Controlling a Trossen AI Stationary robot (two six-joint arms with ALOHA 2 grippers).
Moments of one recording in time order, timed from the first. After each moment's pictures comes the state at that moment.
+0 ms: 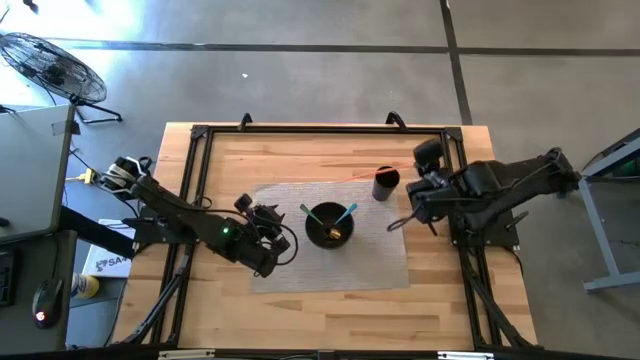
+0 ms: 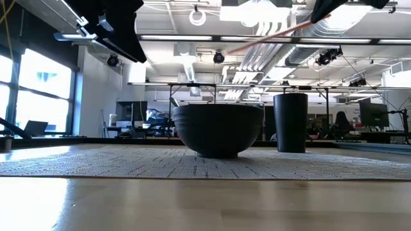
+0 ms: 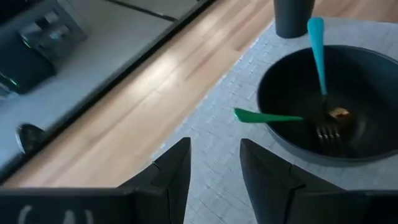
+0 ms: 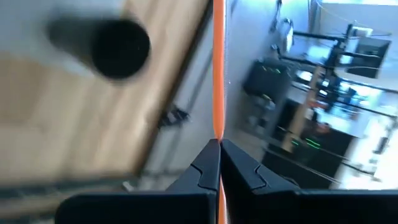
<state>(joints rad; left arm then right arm) -0.48 1.47 1.07 -0.84 -1.01 -0.95 0.28 1.24 1.41 -1.55 0.91 -0.34</state>
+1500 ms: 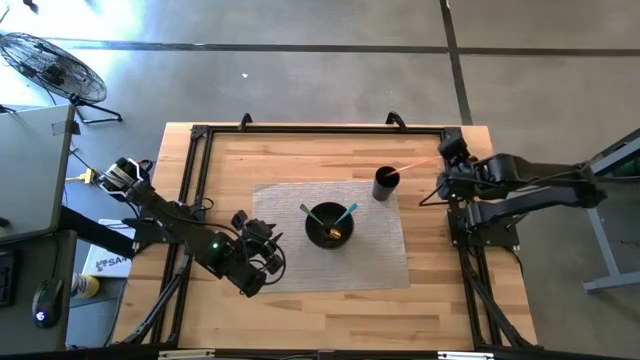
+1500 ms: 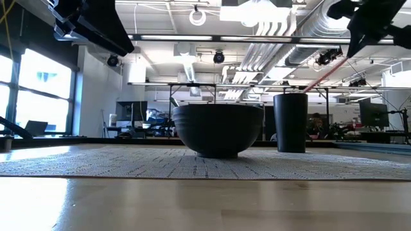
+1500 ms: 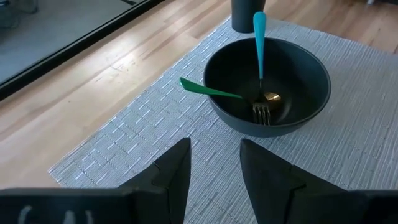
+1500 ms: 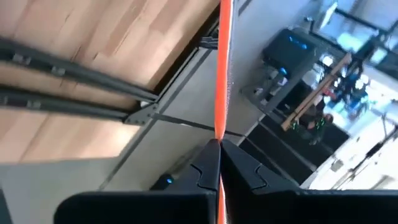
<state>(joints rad) -0.62 1.47 1.07 -0.82 -0.96 -1.16 0.01 0.87 1.00 -1.55 0.92 -0.78</state>
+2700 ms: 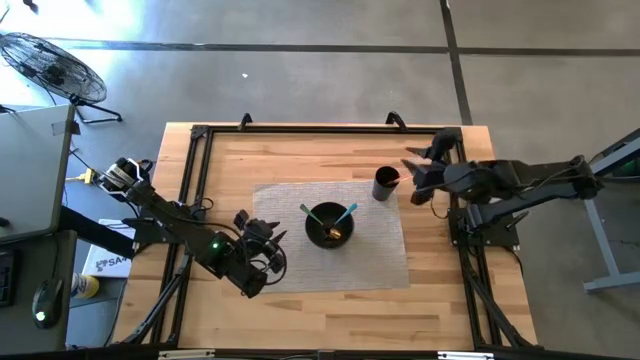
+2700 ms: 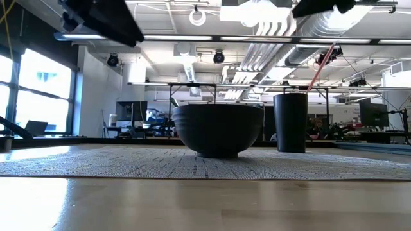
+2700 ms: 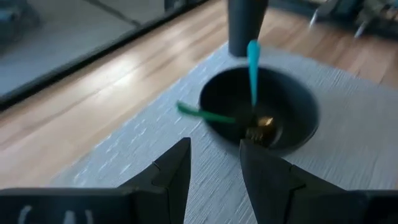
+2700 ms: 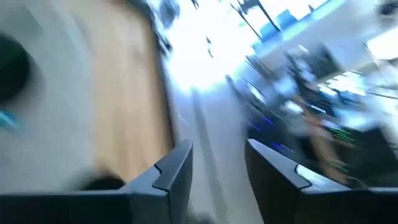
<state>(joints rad) -0.62 1.47 1.07 -0.76 -1.03 -1.14 0.16 0.87 0.98 -0.63 0.86 -0.52</state>
